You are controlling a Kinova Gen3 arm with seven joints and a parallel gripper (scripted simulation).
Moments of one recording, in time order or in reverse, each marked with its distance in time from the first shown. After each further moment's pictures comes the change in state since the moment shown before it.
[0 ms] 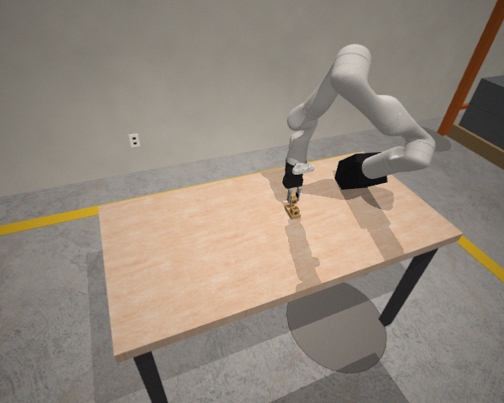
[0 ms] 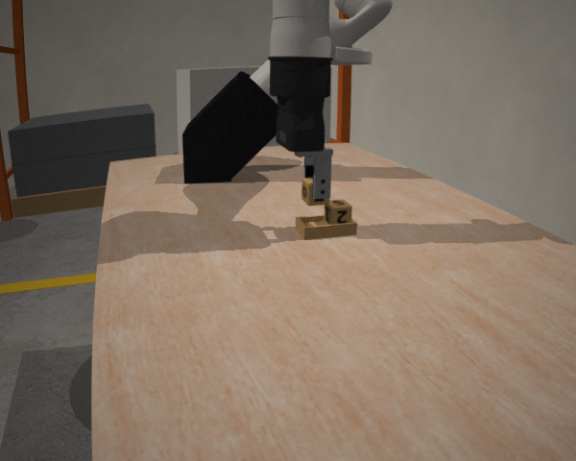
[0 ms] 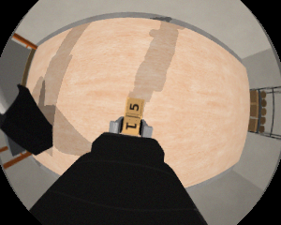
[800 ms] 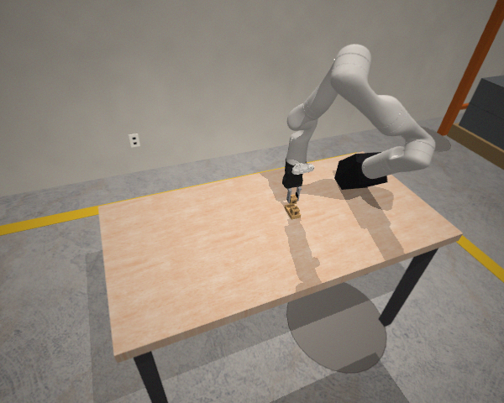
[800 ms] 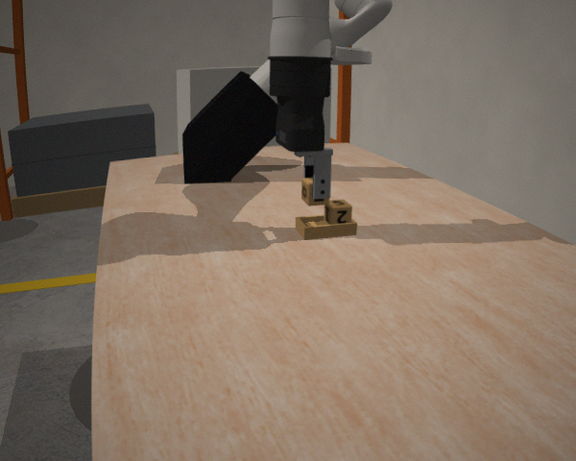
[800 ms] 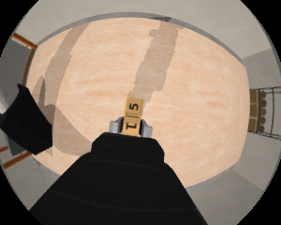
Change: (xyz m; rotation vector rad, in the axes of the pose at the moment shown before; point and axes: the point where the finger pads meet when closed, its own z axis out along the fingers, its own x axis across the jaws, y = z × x) arm 0.001 0.001 0.000 -0.001 0.001 -0.001
